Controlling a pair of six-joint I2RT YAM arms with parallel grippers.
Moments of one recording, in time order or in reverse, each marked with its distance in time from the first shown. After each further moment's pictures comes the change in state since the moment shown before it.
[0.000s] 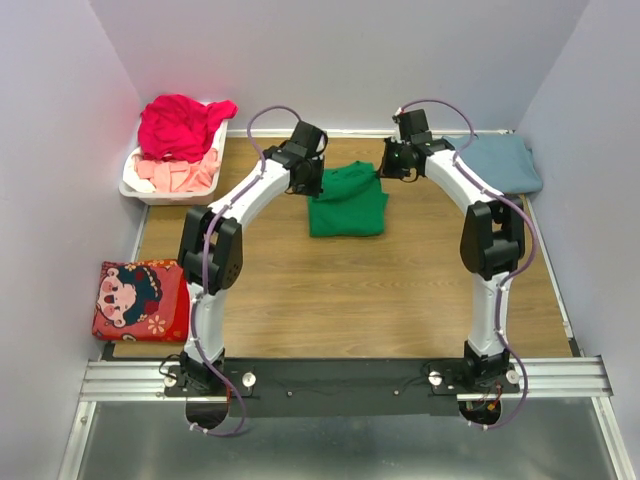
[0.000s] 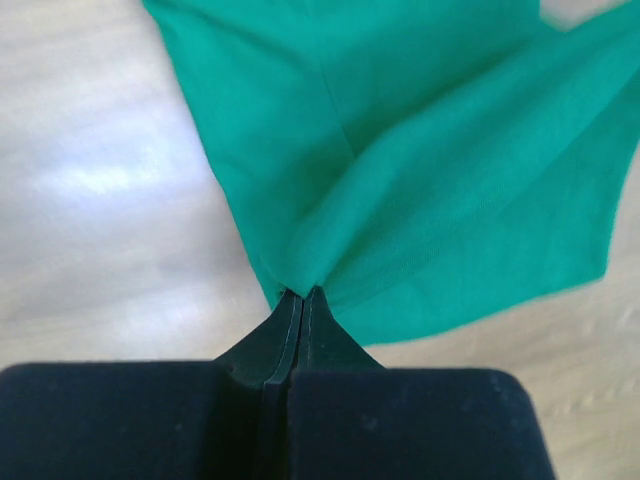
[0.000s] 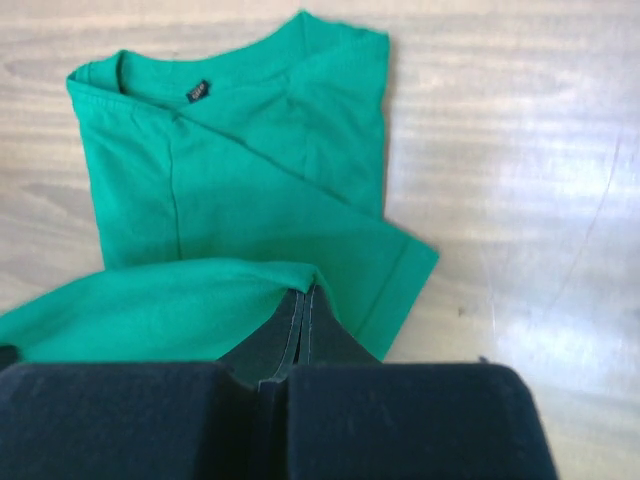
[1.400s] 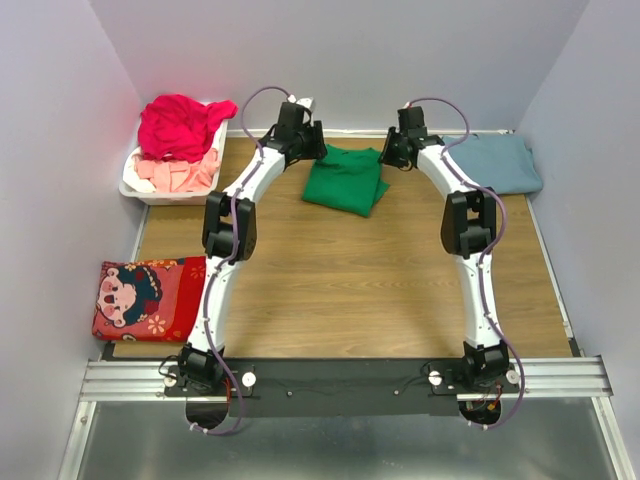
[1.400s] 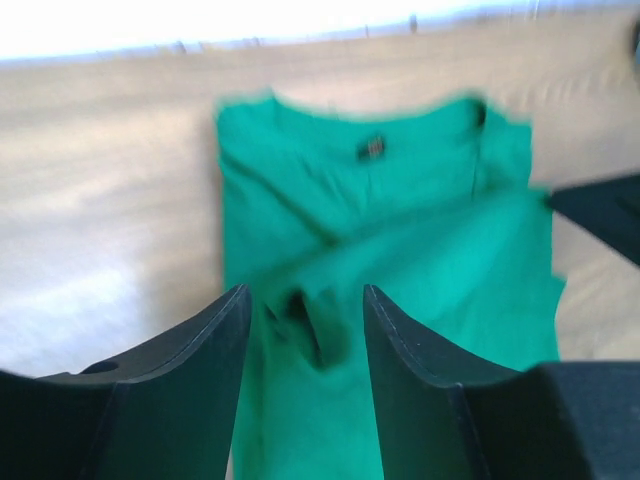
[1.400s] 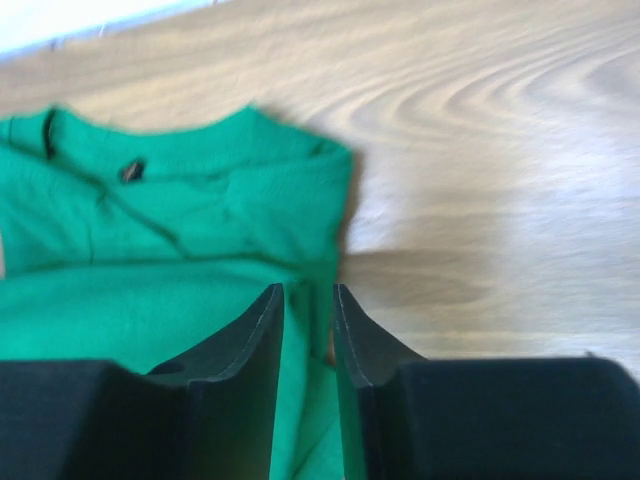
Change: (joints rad) left arm 0.155 0.472 0.518 0.286 0.159 0.005; right arm -0.063 0.410 0.431 0.035 0.065 0.091
